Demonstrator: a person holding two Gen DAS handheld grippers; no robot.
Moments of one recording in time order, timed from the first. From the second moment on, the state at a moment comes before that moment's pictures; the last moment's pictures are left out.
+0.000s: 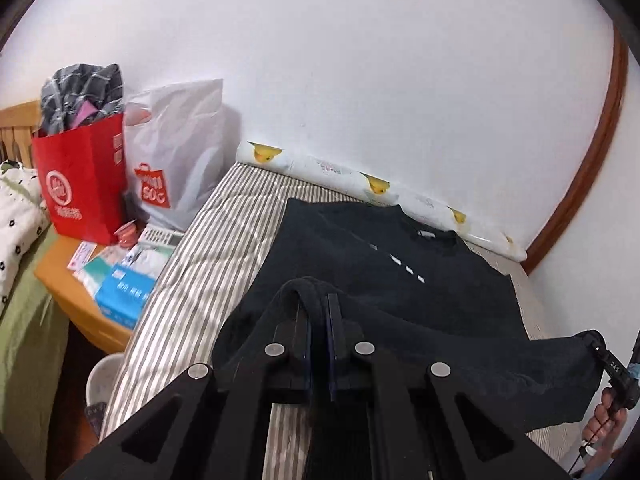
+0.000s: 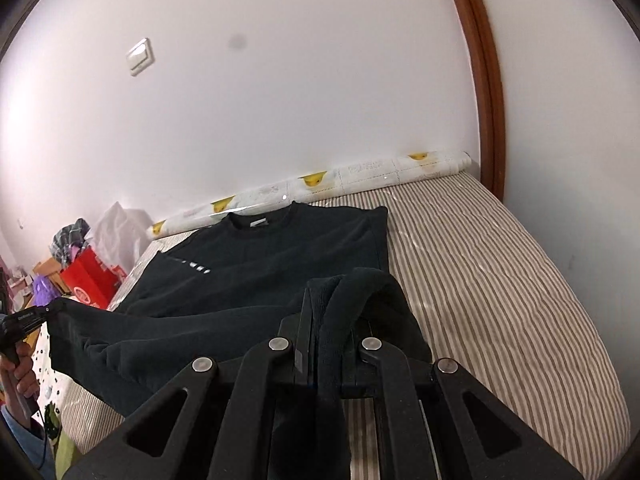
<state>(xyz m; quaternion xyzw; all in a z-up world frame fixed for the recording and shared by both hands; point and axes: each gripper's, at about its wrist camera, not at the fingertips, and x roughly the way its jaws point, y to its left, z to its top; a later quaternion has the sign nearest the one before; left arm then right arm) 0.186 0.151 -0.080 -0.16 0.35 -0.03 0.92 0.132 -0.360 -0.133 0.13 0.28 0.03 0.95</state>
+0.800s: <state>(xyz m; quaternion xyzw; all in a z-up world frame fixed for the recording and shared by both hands) 0.318 0.134 -0.169 -0.09 0.44 0.01 0.89 0.324 -0.361 -0.213 0.12 0.38 0.02 0.92</state>
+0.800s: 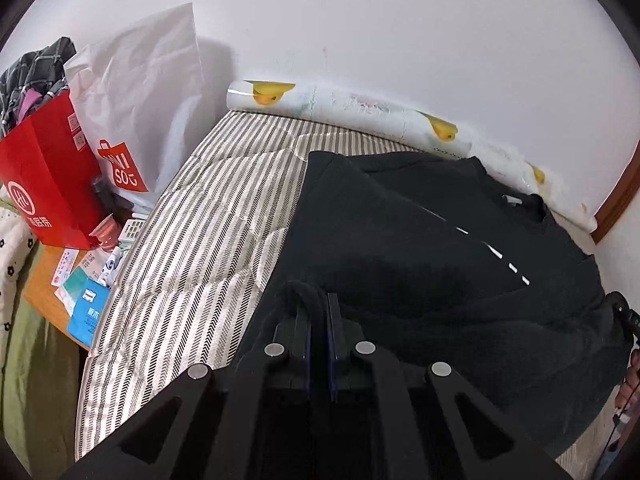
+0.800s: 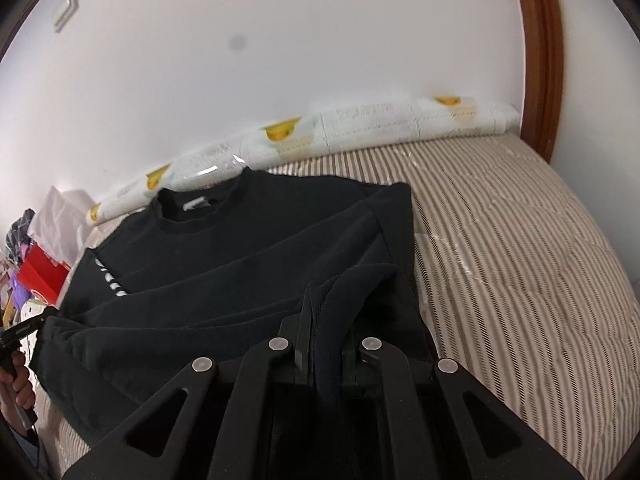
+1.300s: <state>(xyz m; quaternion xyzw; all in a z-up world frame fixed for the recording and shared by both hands) 0.274 0.128 -0.151 -0.09 0.44 -0.02 0.89 0.276 -0.361 -0.187 0.11 0.39 0.01 0.91</state>
